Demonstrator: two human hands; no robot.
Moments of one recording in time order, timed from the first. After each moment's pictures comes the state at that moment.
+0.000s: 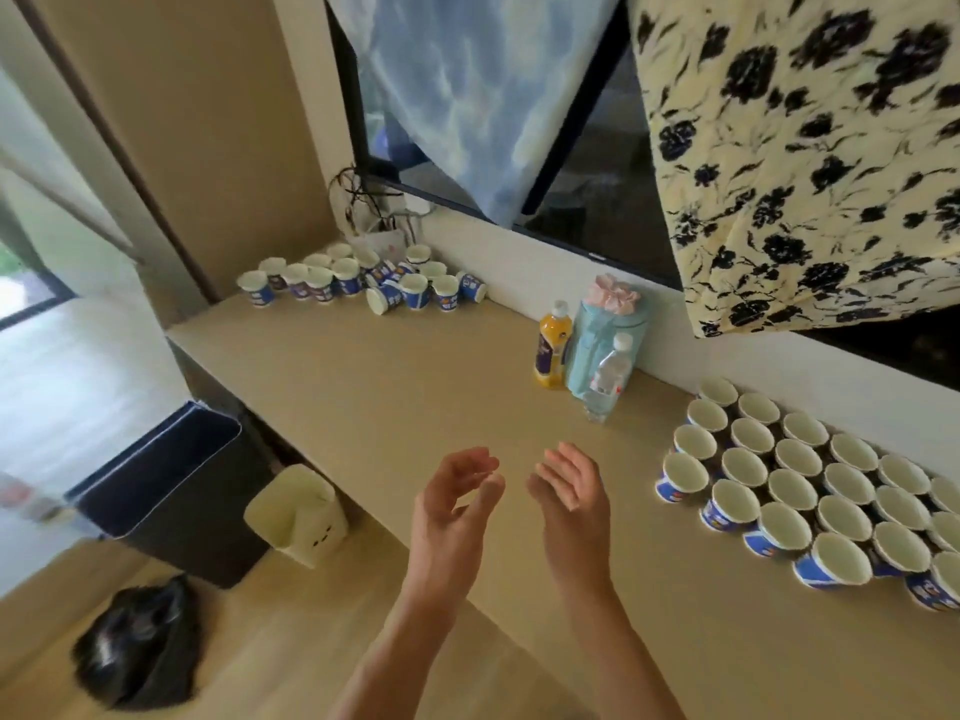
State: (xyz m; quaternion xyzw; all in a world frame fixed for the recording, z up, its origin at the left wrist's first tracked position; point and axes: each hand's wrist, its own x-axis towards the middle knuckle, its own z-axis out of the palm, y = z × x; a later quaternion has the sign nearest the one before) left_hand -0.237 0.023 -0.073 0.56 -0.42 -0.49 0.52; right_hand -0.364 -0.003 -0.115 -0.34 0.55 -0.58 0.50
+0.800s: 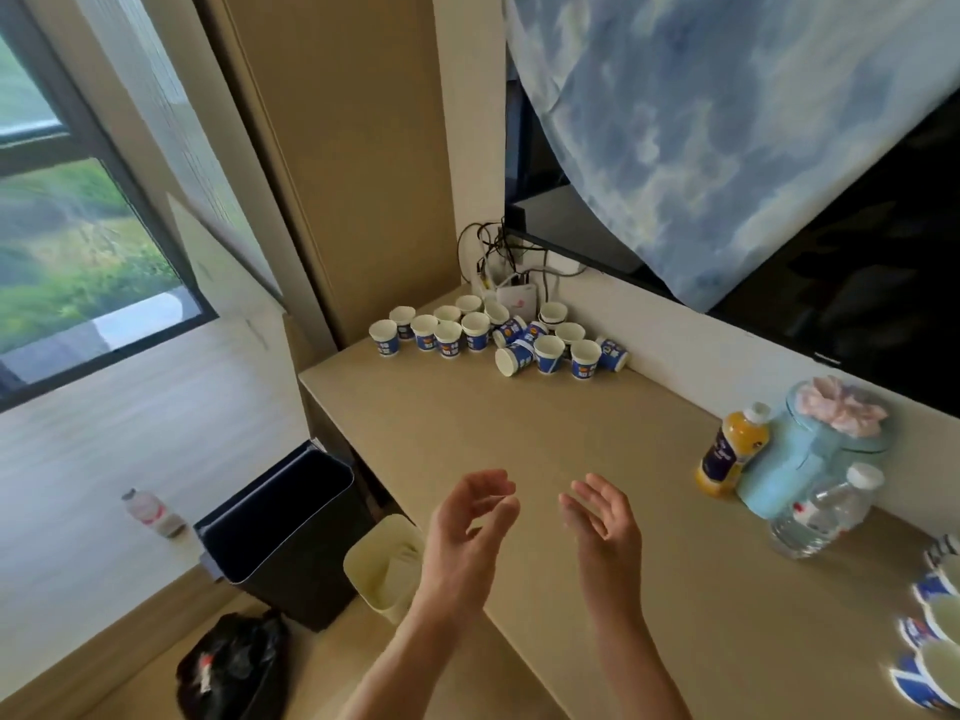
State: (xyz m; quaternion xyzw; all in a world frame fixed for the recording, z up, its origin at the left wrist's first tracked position) left_hand -0.050 -0.112 -0.070 0.60 -0.41 -0.44 0.53; right_hand -0.190 -0.156 -0.131 -0.42 0.55 -0.52 0.50
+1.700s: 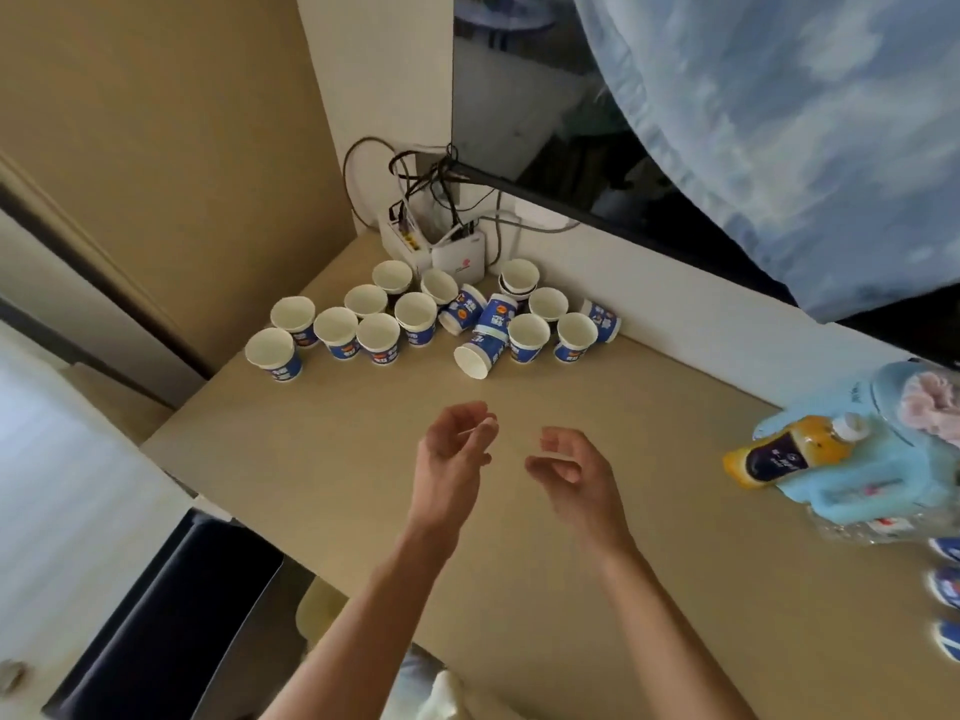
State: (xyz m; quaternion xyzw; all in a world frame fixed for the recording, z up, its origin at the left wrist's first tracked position) left_hand 0.081 -0.428 -0.156 0.57 -0.37 -0.60 0.43; right_hand -0.069 -0.394 -0.170 -0.39 0.69 -0.38 0.47
